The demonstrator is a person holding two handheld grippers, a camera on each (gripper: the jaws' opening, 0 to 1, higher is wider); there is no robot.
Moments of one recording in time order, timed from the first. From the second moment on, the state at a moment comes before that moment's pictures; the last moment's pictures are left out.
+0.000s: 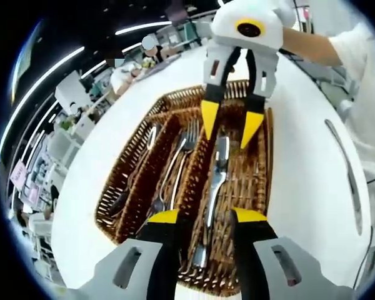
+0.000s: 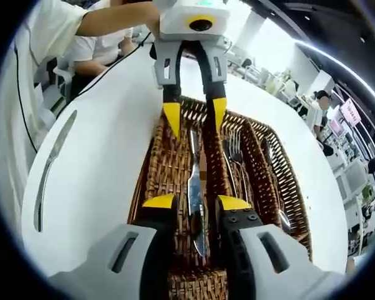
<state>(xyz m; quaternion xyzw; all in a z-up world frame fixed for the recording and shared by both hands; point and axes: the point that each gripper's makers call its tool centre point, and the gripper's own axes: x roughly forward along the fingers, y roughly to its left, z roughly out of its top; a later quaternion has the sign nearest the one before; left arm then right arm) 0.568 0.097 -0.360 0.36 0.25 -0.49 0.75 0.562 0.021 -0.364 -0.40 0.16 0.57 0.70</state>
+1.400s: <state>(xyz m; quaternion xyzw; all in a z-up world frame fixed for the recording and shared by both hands) 0.562 0.112 -0.326 0.34 0.21 -0.44 0.81 0.537 0.004 -0.345 -0.33 0.16 0.57 0.73</state>
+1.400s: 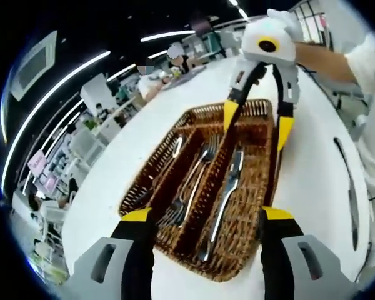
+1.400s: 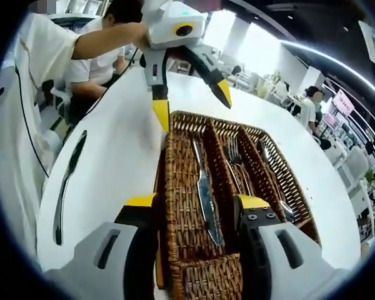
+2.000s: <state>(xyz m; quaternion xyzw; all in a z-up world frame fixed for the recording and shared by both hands) 0.524 0.115 -0.330 0.18 0.22 -0.39 0.88 0.519 -0.018 -0.350 -0.32 0.16 0.55 0.75</state>
